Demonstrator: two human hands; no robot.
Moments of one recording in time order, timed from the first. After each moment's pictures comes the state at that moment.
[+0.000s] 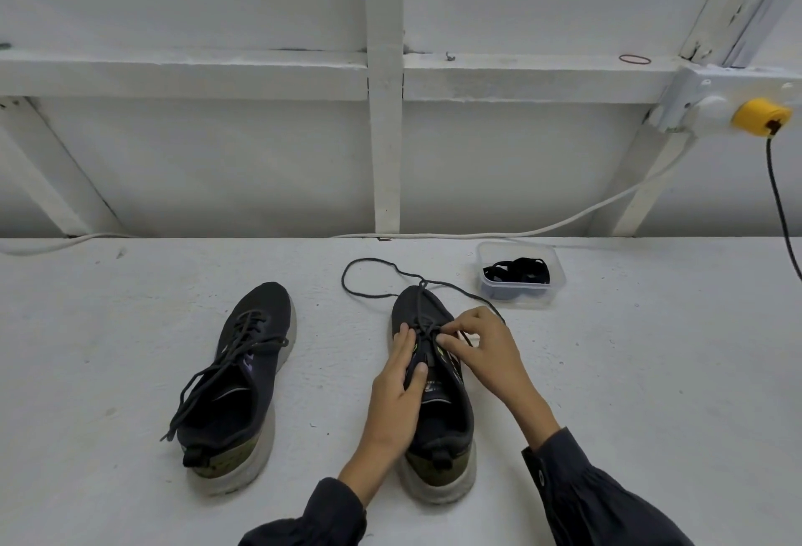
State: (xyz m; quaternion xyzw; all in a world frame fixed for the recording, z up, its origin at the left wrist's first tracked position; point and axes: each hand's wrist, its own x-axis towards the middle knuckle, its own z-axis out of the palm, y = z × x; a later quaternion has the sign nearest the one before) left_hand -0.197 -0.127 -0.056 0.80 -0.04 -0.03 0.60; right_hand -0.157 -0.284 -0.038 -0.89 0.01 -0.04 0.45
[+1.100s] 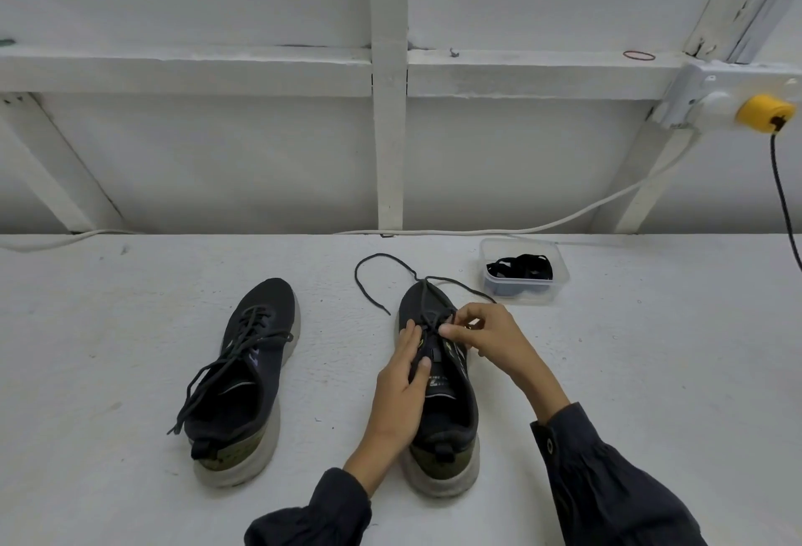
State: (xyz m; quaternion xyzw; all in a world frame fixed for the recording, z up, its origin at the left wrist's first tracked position) left_hand -0.197 -0.126 -0.052 0.80 -0.03 -0.05 0.60; right_hand -0.149 -0.287 -0.017 -0.84 0.01 0.06 0.55
